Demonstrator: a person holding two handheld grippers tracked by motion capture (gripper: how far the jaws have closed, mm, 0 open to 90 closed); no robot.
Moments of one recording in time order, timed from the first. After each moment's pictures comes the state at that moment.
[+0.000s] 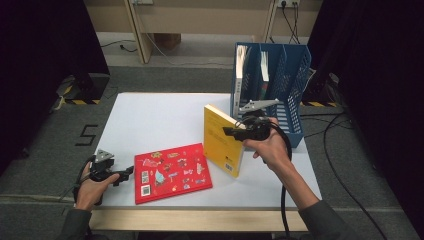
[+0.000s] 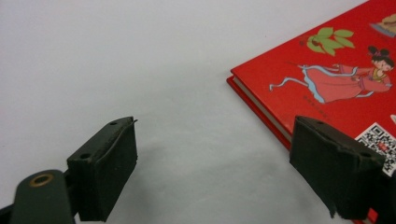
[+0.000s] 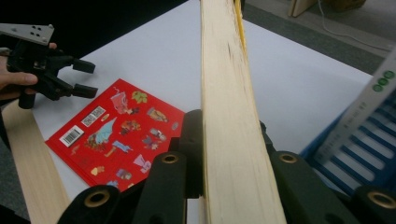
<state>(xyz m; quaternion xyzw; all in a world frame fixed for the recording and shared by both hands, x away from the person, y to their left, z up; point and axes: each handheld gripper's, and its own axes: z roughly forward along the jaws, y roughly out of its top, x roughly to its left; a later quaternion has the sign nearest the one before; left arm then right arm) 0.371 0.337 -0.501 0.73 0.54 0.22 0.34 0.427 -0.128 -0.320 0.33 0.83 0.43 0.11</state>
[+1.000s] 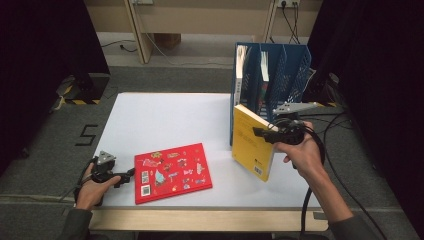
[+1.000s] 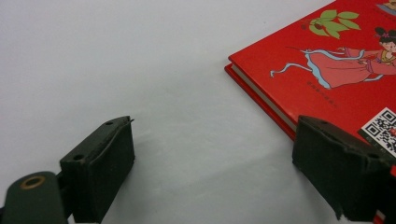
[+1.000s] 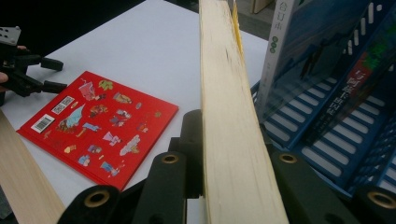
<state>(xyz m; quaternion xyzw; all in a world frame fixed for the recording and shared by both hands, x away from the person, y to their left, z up) 0.370 0.337 -0.506 0.74 0.53 0.23 0.34 0.403 -0.197 -0.301 0.38 0.81 0.42 0.15</state>
